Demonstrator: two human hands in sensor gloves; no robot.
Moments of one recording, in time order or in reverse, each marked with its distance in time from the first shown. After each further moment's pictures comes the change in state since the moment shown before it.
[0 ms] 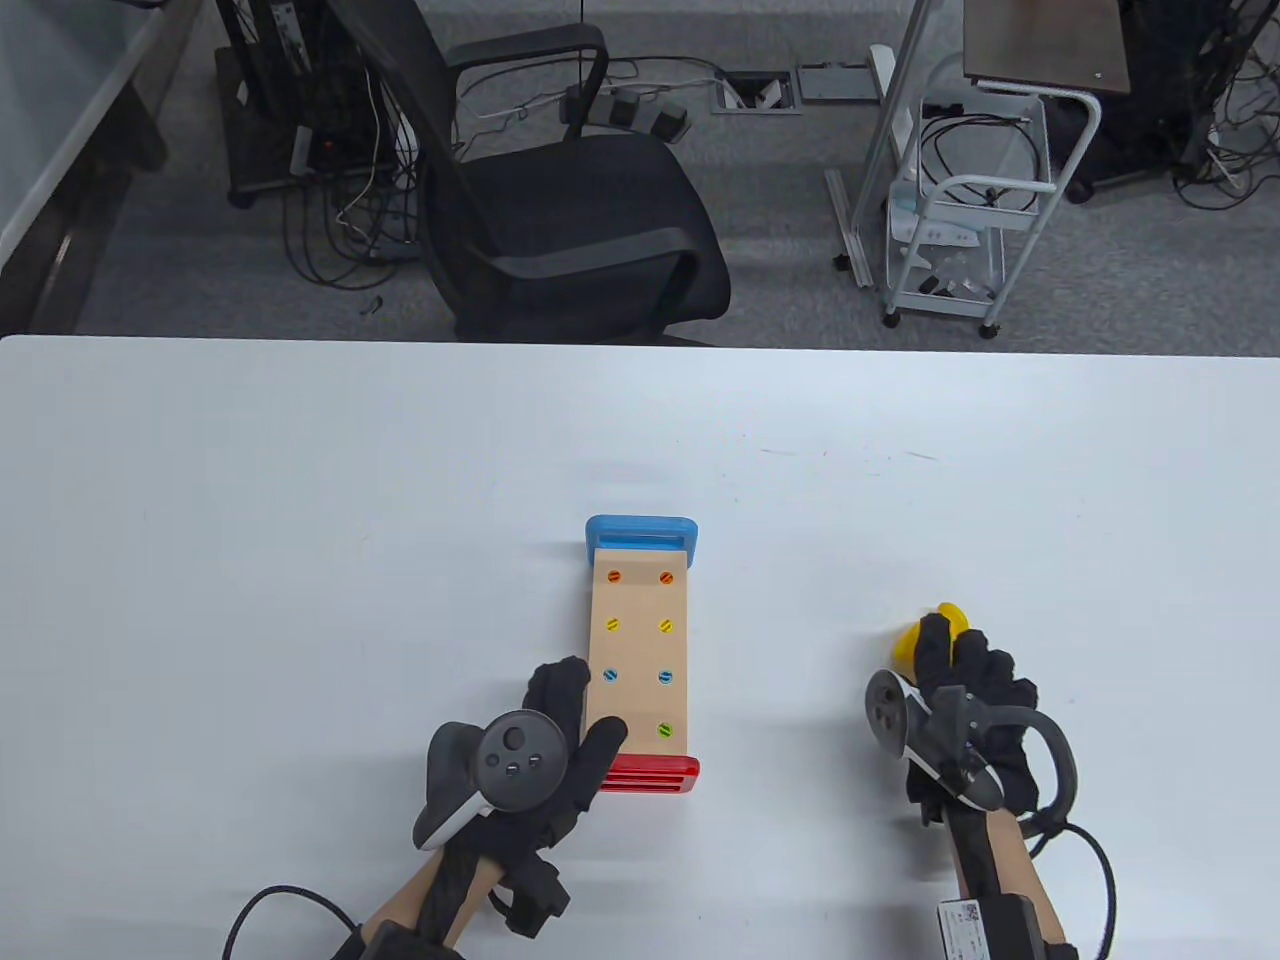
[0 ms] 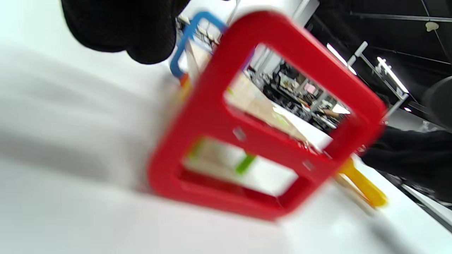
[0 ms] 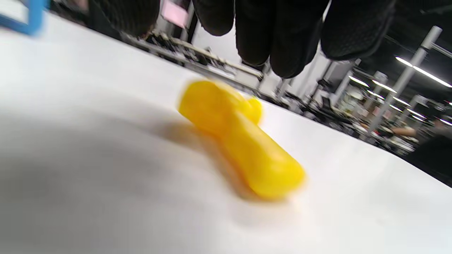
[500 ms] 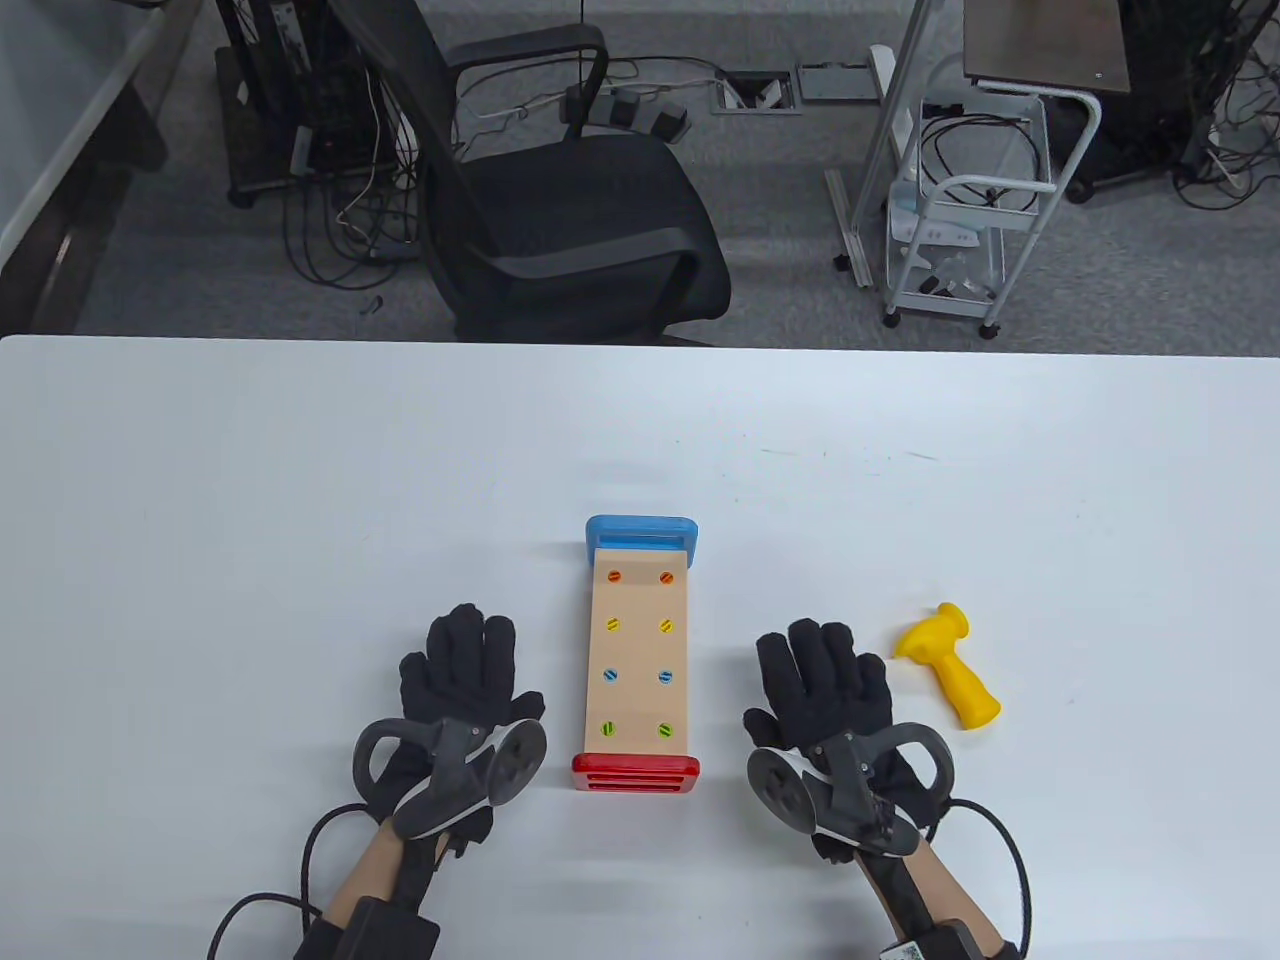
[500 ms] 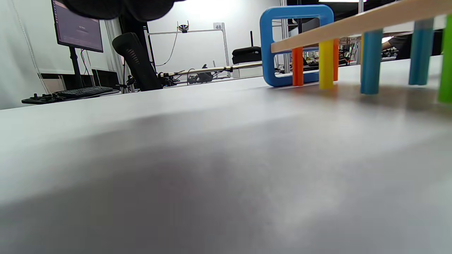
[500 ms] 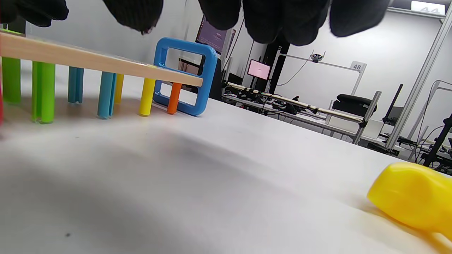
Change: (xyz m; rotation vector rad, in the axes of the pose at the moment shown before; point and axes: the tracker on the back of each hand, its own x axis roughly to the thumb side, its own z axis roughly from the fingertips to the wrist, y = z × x) left_hand -0.042 -0.017 -0.011 0.071 0.033 -0.630; right_hand 0.076 -0.026 0.029 -0.126 -0.352 -0.104
